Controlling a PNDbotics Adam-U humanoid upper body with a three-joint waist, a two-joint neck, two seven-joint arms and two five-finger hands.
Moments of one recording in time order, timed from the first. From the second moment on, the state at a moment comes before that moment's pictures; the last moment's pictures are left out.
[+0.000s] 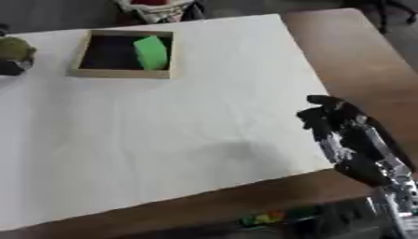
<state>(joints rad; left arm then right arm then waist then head) -0.91 0.68 0.08 -0.48 -0.97 0.03 0.19 -0.18 -0.25 0.07 -1.74 -0.06 -0.28 0.40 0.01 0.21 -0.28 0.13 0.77</state>
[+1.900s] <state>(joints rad) -0.96 0.60 -0.06 -0.85 -0.89 -0.18 0.16 -0.18 -0.25 0.07 -1.74 -0.06 -0.28 0.41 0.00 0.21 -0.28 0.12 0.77</state>
